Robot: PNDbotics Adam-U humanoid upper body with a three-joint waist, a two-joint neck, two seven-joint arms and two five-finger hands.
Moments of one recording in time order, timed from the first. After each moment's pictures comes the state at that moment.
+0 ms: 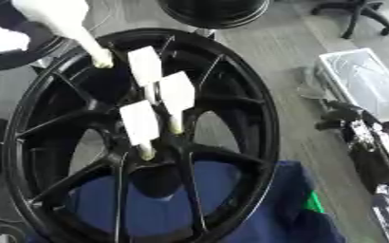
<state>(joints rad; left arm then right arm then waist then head) -1.17 0.69 -0.34 -1.67 -0.22 0.13 -0.75 0.17 -0.26 -0.28 -1.98 -0.21 -0.14 0.07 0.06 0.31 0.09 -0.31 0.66</state>
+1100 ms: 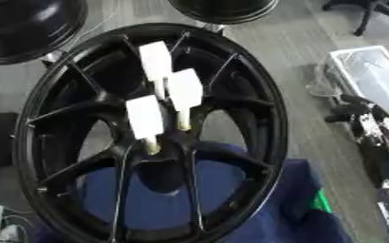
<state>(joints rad) -0.43 0.98 0.04 -1.79 -0.18 0.19 -0.40 0.18 -0.26 -0.31 -1.98 -0.20 -0.16 0.04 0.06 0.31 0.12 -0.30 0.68</state>
